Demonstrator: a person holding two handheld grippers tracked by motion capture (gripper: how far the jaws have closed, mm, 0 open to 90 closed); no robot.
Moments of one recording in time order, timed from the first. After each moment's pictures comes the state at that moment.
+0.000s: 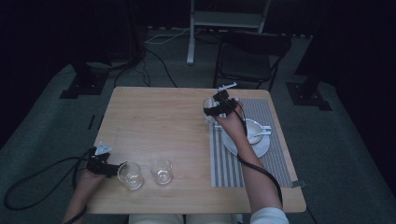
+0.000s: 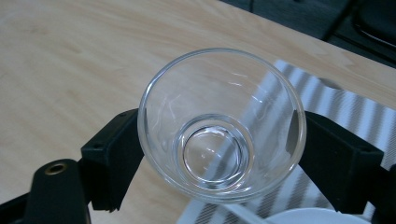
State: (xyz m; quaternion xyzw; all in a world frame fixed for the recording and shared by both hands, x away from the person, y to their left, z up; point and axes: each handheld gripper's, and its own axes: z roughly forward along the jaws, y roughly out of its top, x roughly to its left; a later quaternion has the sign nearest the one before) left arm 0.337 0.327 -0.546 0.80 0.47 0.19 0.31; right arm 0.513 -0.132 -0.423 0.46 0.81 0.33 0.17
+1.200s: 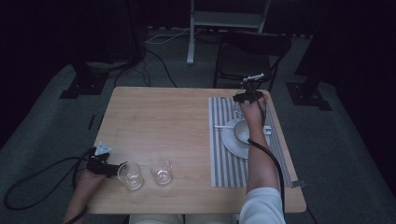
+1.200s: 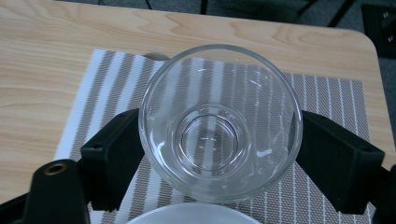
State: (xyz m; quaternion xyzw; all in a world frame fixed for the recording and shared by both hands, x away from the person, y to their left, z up) left arm 0.337 0.327 -0.546 0.80 0.47 0.19 0.31; right arm 0.584 -0.232 -0.441 0.64 0.71 0.23 0.21
